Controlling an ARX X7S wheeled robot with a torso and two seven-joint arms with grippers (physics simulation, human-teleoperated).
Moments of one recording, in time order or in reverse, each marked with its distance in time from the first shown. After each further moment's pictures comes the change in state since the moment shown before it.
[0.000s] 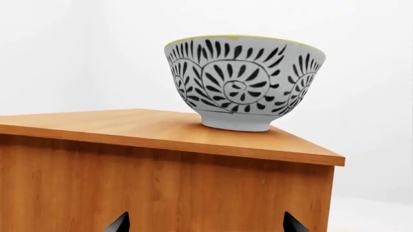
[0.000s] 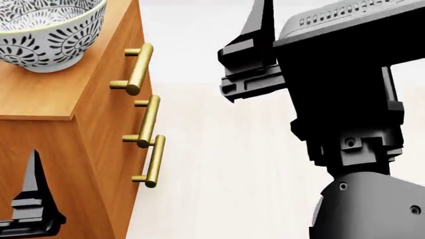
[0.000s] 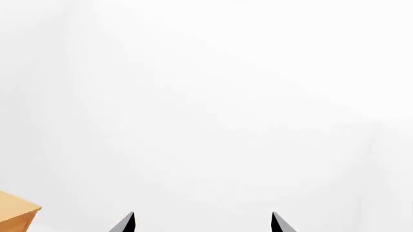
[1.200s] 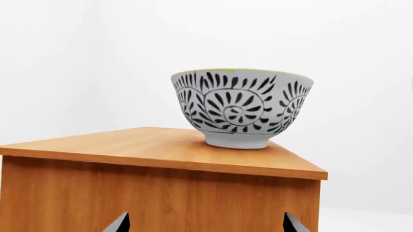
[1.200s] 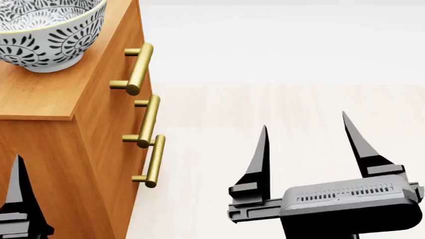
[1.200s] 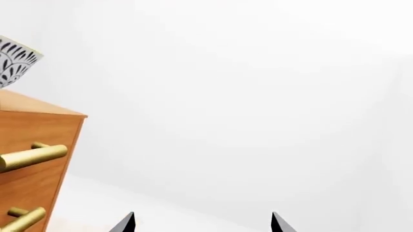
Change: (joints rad) left arm 0.074 -0.040 -0.002 0.109 0.047 0.016 -0.049; right arm -0.523 0.018 -0.150 0.071 -0.350 -0.336 0.151
